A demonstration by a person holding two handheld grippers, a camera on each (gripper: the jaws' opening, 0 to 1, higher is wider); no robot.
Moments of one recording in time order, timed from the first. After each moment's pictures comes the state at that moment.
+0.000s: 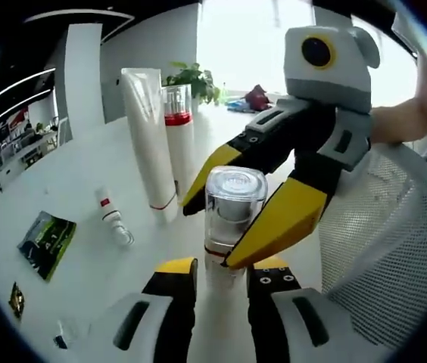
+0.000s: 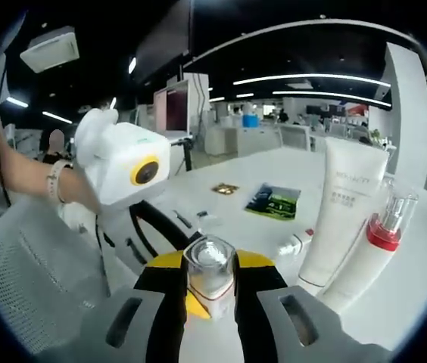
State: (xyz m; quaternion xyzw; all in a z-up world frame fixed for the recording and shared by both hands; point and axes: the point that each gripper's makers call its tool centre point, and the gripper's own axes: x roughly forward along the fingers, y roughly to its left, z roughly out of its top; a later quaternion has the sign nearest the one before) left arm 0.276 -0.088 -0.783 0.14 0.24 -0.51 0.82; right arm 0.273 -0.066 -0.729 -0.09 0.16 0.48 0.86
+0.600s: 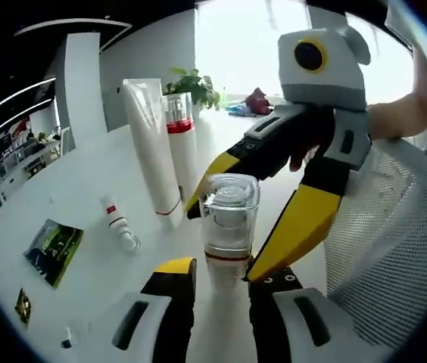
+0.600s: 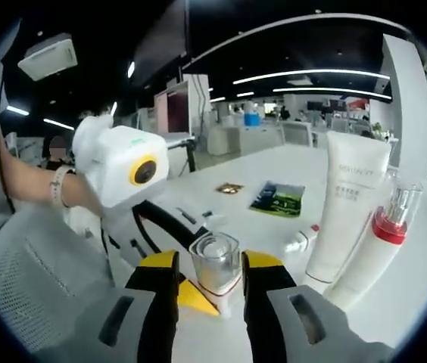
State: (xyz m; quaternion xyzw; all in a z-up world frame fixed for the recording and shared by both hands) left arm 0.279 -0.086 -0.778 0.15 0.22 -0.50 0.82; right arm 0.270 -0.067 -0.729 -0.06 0.18 0.49 0.85
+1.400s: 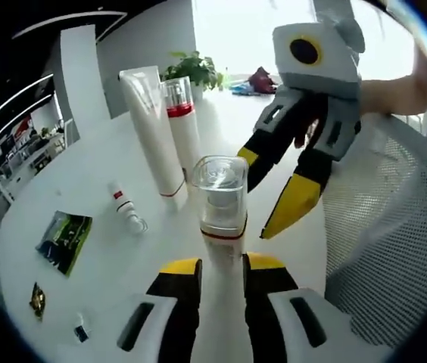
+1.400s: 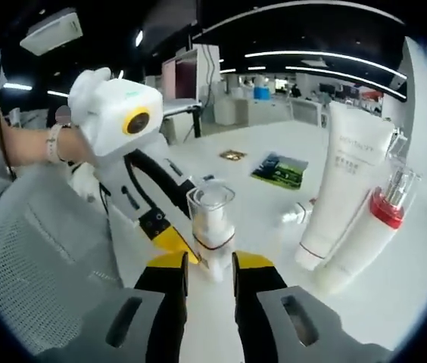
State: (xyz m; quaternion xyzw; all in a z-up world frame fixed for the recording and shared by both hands) left arm 0.271 -0.070 -0.783 0.19 0.26 -0.47 0.82; right arm 0.260 -0.089 -0.759 -0.14 0.24 0.50 0.82
